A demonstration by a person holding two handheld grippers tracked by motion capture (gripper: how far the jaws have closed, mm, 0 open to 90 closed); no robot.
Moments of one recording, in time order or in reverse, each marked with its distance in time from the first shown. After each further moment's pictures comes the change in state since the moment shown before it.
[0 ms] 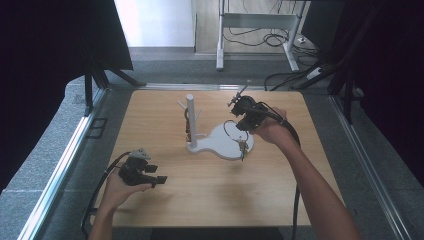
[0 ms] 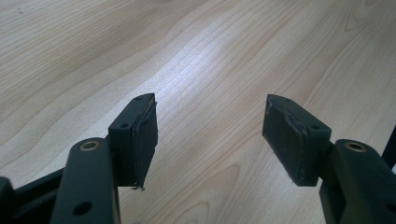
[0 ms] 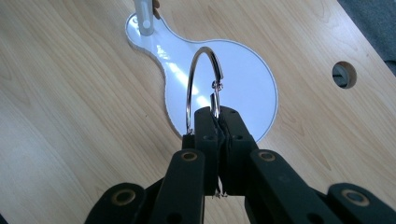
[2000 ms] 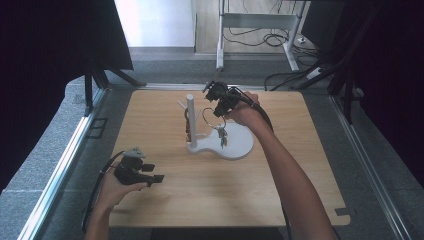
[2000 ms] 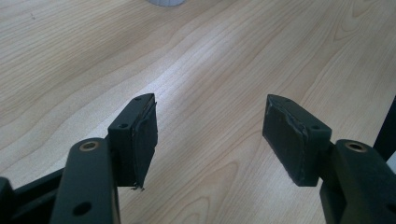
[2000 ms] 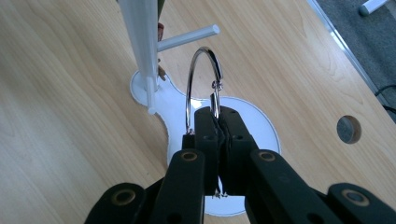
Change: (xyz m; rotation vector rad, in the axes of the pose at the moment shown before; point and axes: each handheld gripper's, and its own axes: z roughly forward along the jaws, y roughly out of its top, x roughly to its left) left arm 0.005 -0.003 -0.011 -0.037 -0.021 -0.018; right arm 0.003 0.074 0.027 -0.011 0.019 -0.035
